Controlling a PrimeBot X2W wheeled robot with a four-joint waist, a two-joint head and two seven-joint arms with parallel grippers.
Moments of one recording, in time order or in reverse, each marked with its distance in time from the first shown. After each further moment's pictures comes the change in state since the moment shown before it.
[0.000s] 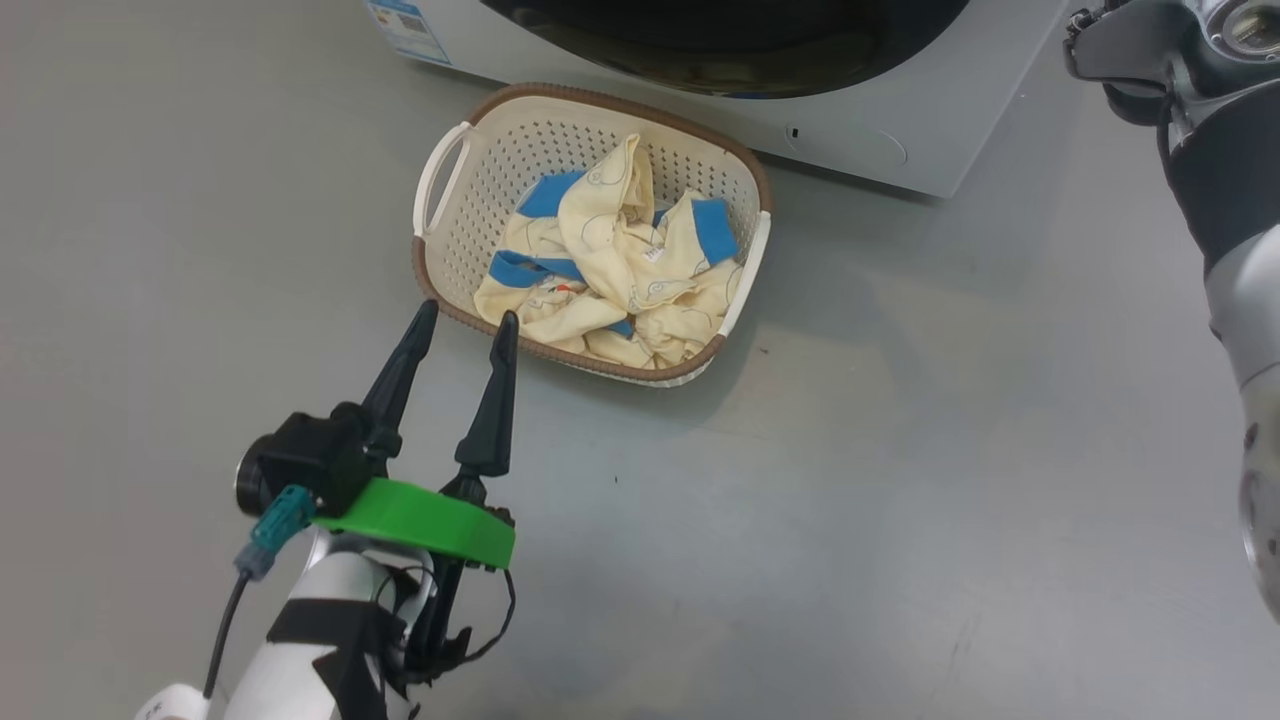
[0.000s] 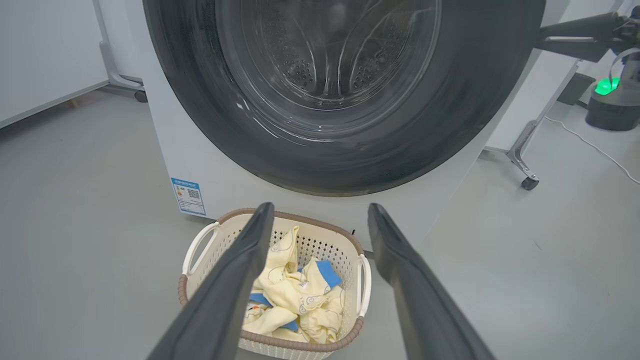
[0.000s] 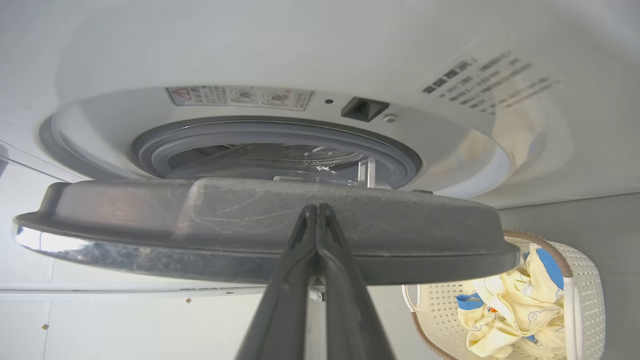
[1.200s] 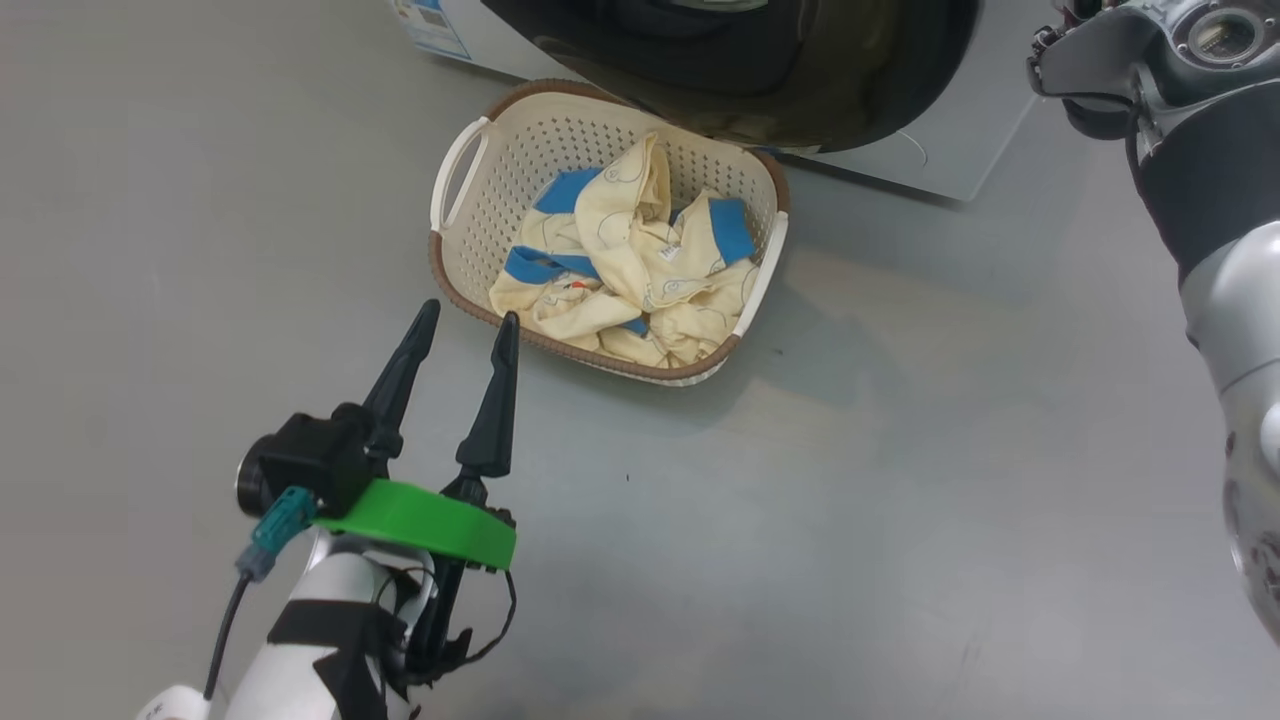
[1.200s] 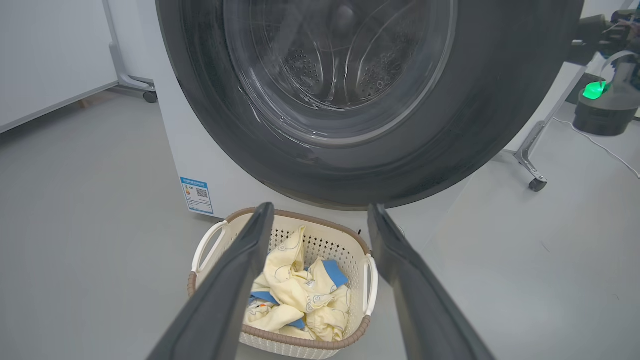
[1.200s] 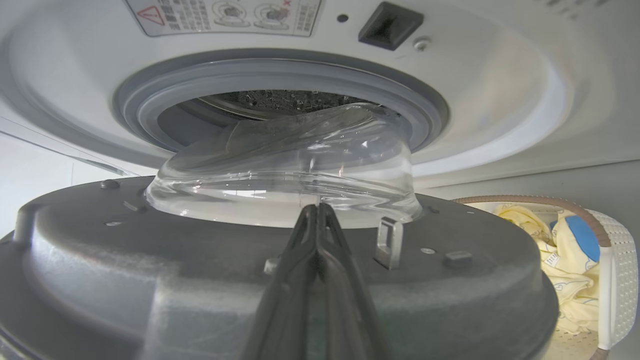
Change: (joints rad) left arm 0.000 0.001 -0.002 -0.003 0.000 0.000 0.000; right arm 0.002 0.015 0.053 0.006 0.072 0.000 0.030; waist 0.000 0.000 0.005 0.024
